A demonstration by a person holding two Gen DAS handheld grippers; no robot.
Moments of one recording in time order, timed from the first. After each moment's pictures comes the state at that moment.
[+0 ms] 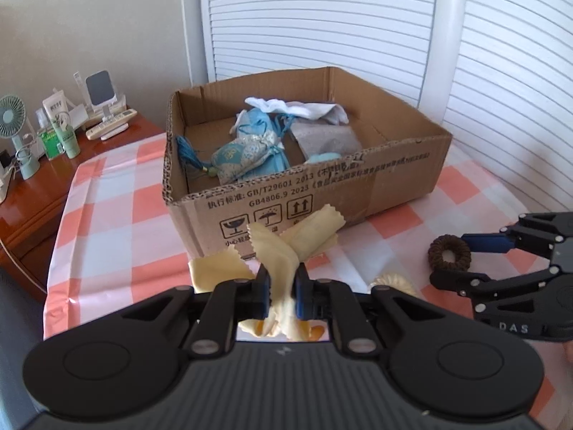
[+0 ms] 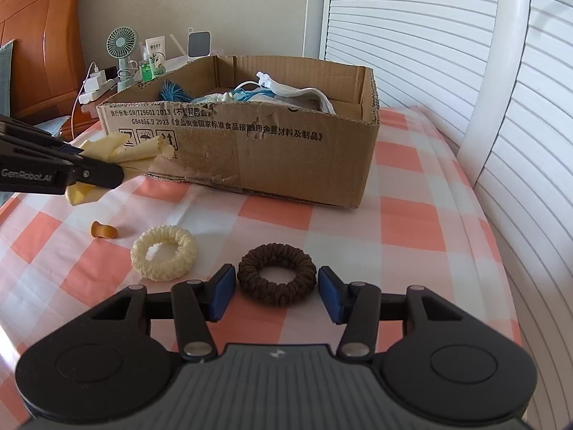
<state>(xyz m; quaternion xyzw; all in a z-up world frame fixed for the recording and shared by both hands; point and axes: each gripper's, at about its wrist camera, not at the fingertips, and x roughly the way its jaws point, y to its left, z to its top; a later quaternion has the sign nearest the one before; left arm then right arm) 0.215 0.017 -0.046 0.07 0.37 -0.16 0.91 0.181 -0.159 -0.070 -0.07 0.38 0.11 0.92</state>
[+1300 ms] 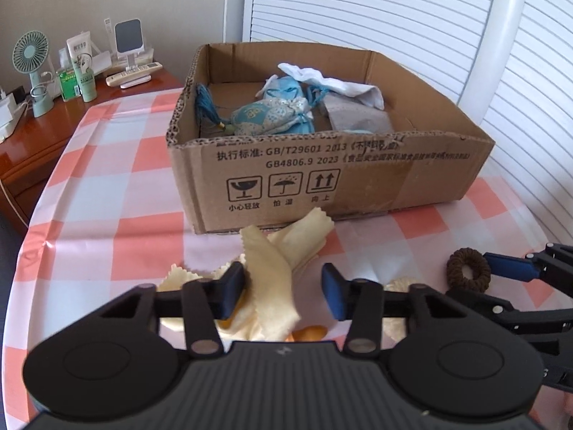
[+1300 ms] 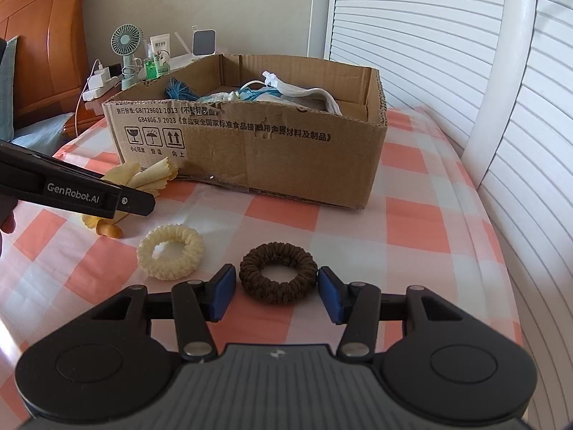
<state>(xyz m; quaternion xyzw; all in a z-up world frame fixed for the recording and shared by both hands) 0.229 0.018 -0.075 -0.01 0.41 -0.10 0.91 0.181 -0.156 -0.068 -0.08 0.38 0.12 0.91</state>
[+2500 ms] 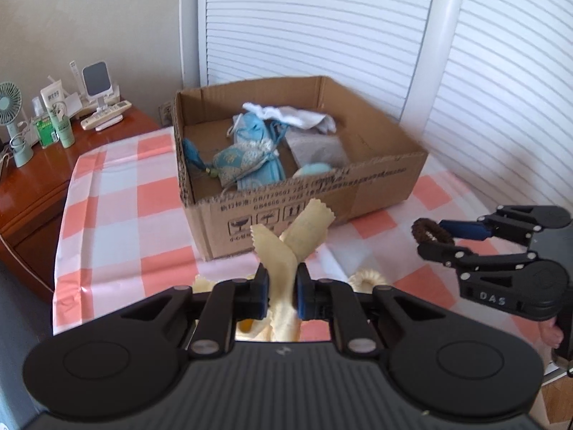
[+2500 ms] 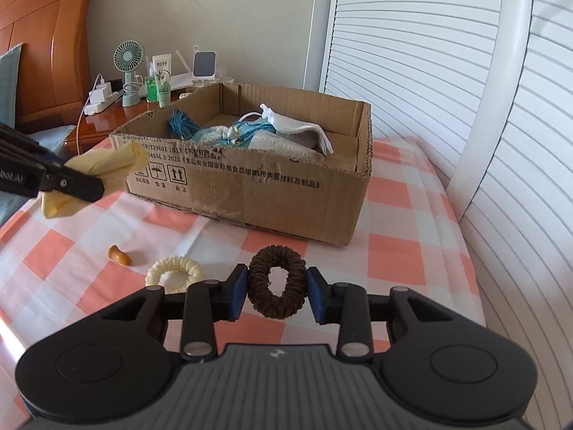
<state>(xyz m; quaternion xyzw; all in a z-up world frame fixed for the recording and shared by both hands) 0.203 0.041 -0.009 0.04 0.39 -0.19 0.90 0.175 -0.158 -0.033 -0.09 0.35 0.12 0.93</state>
